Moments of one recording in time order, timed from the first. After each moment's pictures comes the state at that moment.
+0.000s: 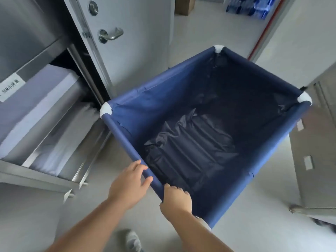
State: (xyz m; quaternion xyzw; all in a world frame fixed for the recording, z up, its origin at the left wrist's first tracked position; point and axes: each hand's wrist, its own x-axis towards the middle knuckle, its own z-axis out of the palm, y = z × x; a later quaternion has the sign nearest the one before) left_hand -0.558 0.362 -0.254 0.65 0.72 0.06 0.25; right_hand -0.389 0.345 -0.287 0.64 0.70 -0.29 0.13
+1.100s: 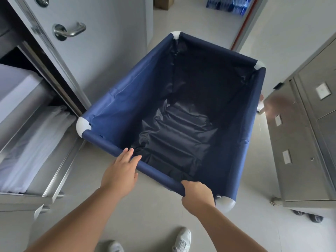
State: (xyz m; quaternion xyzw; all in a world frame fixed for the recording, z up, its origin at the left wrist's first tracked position) left_hand -0.503 0.458 -0.272 0.75 0.64 -0.02 0.16; right_hand -0.246 0.411 -0.289 0.69 0.67 -0.26 0.12
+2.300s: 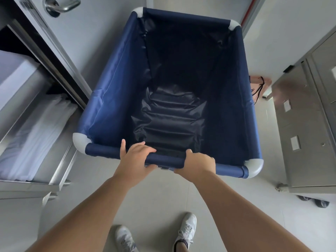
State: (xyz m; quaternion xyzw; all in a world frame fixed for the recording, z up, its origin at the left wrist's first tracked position) left_hand -0.491 0.452 -0.308 0.77 0.60 0.12 0.20; right_hand -0.268 0.457 -0.299 0.71 0.66 -0.18 0.17
